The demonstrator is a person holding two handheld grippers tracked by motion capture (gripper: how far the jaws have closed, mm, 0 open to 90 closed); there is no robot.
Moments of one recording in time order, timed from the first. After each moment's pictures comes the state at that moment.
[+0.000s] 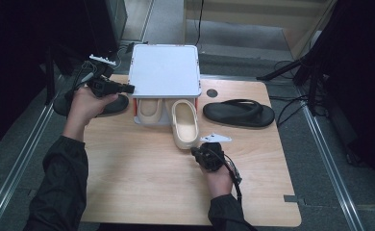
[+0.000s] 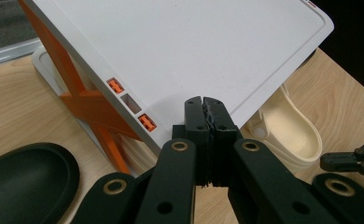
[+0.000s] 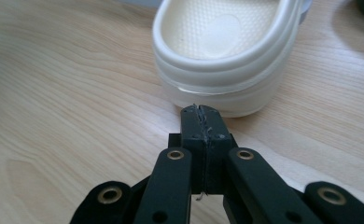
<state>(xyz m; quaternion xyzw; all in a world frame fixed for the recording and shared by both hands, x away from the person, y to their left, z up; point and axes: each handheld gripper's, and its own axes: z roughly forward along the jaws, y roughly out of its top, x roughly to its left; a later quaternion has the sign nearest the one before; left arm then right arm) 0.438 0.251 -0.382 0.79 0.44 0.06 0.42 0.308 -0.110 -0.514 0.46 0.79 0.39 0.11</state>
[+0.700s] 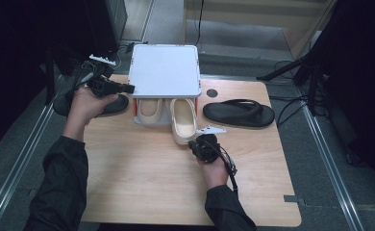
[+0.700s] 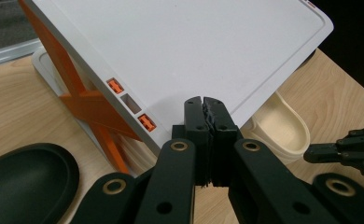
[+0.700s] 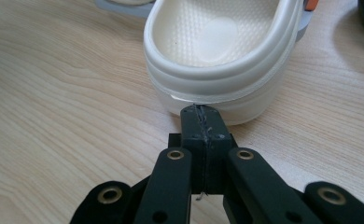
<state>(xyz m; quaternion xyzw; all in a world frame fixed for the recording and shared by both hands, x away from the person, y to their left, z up) 0.438 0.251 -0.382 0.79 0.44 0.06 0.42 0.333 -0.098 -0.514 0.47 0.79 0.38 0.11</state>
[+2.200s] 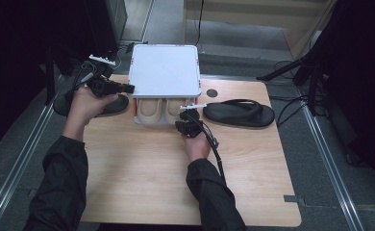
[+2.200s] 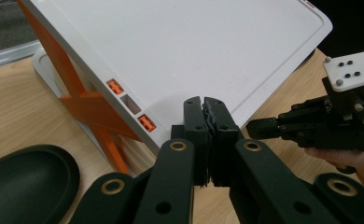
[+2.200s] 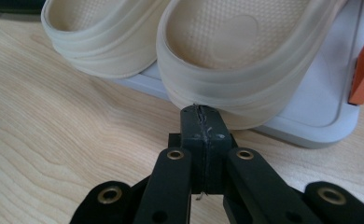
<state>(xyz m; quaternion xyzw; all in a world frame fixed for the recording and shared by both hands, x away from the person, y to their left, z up) 0.438 0.252 -0.383 0.79 0.43 0.06 0.43 0.410 -0.043 -0.509 0.49 0.78 0.37 0.10</state>
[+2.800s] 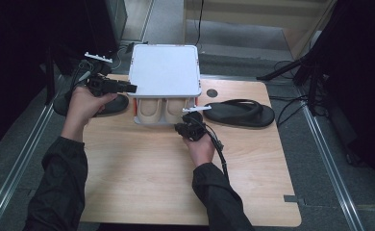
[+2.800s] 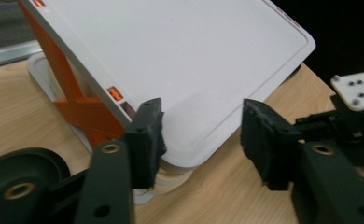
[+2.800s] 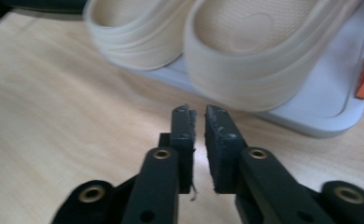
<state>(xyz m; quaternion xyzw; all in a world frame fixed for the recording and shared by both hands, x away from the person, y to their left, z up) 0.436 0.259 -0.376 0.77 0.45 0.05 0.45 0.391 -0.057 -0.498 0.46 0.79 0.40 0.08</state>
